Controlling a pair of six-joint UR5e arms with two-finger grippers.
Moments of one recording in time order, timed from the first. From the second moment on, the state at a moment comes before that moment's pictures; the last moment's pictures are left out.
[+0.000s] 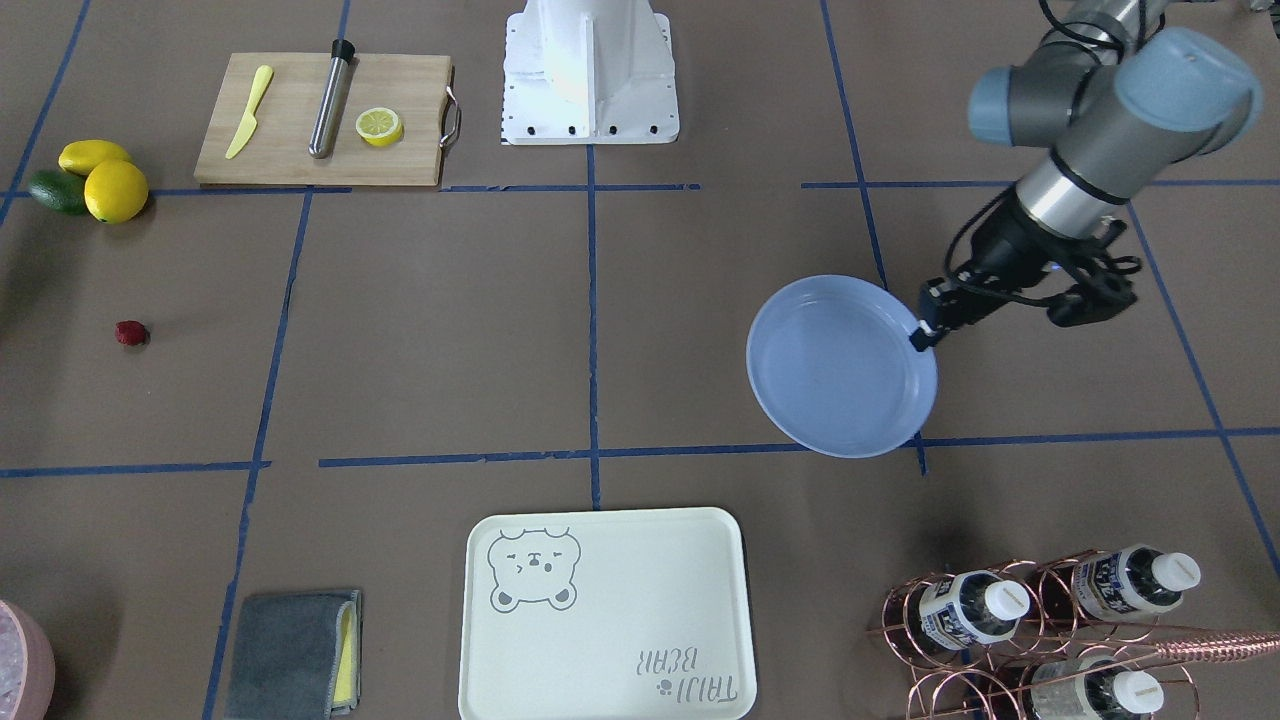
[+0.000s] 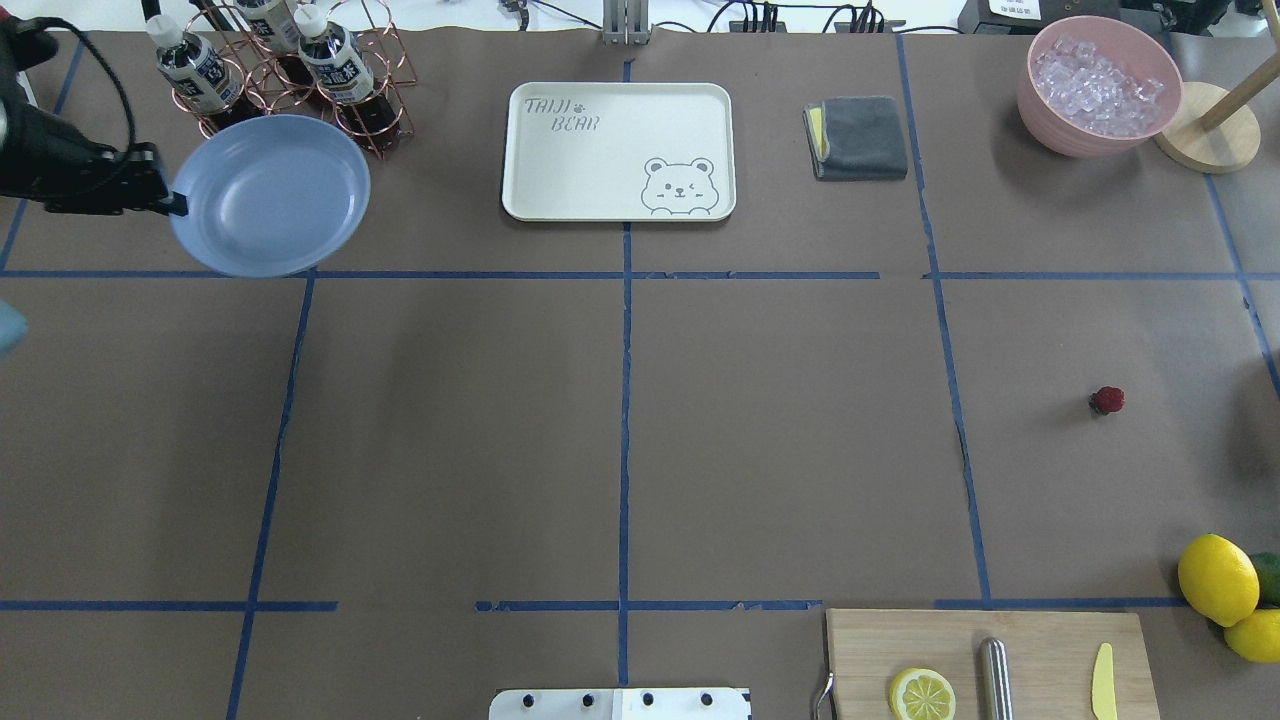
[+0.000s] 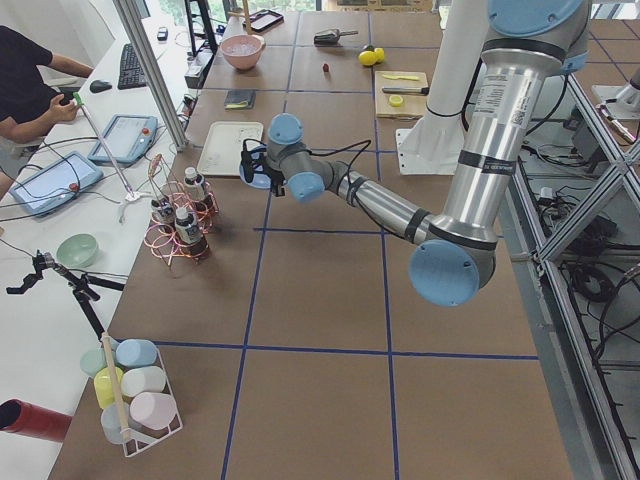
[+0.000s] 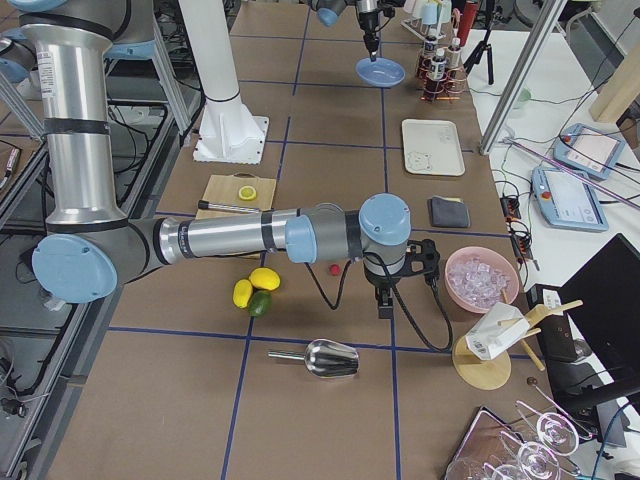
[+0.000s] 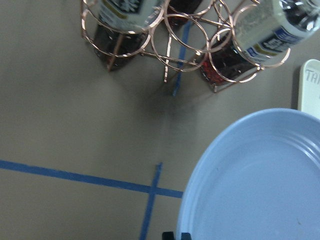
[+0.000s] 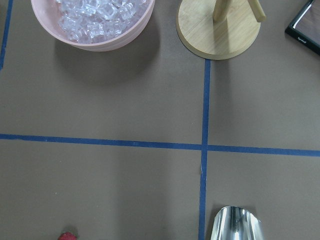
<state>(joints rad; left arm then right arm) -0.84 -1.85 -1.79 -2.13 -2.09 -1.51 1.61 -1.54 1.70 -1.57 2.42 0.06</state>
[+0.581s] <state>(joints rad) -0.39 -2.03 -1.72 -2.13 -1.71 -1.89 1.52 -1.54 1.79 -1.56 2.43 0.22</state>
